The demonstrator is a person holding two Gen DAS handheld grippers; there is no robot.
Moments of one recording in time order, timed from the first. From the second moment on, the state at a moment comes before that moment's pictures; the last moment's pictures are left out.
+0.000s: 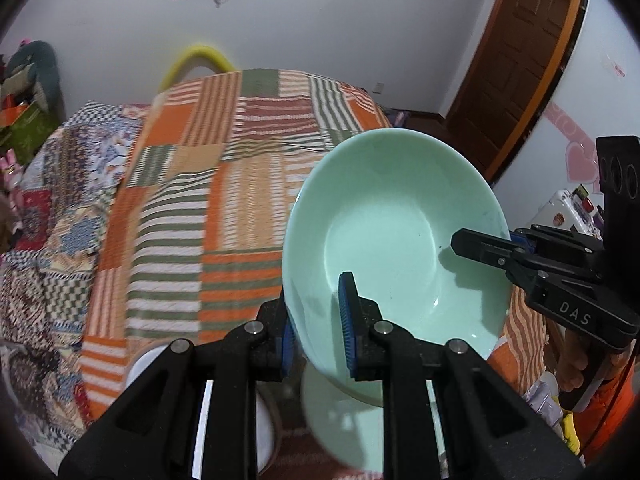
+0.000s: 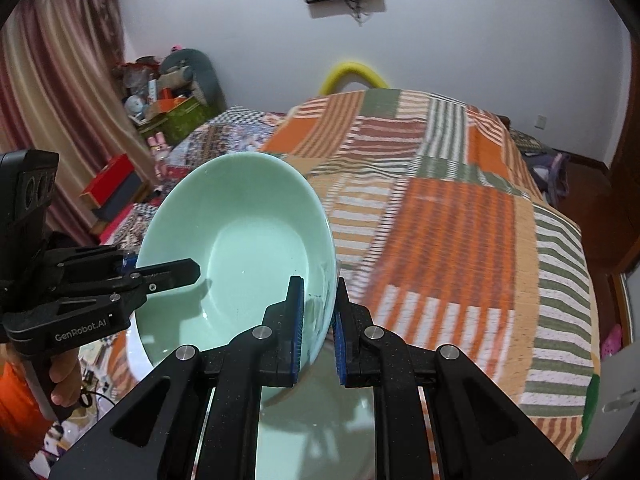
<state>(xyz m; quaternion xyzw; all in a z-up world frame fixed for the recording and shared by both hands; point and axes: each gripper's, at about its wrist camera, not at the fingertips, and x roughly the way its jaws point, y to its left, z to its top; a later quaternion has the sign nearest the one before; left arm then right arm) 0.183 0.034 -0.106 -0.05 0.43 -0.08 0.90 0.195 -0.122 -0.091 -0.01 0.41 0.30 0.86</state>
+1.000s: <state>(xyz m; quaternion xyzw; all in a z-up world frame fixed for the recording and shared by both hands) 0.080 0.156 -0.149 -0.10 0.46 0.02 0.88 0.135 0.002 -0.131 -0.05 0.45 0.38 0.81</state>
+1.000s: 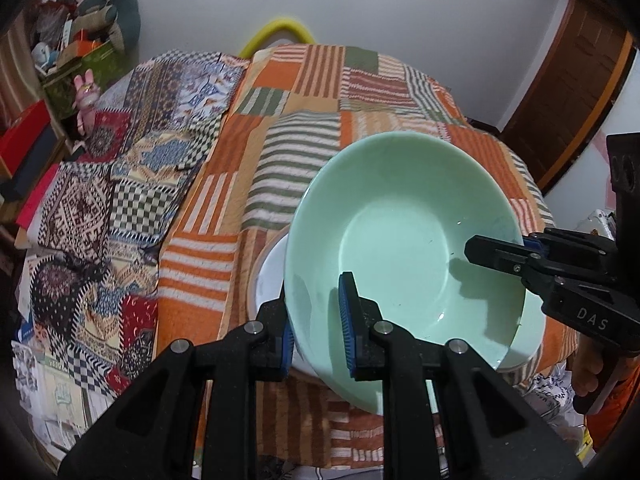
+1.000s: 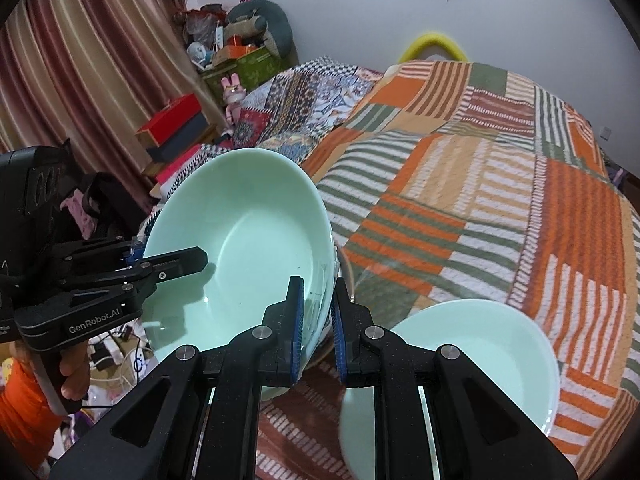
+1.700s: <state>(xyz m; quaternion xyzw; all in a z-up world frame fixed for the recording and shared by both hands) 0.088 0.182 -0.219 -0.11 0.51 0.05 0.85 0.136 0.038 -0.174 -0.07 0.50 0.38 0.78</state>
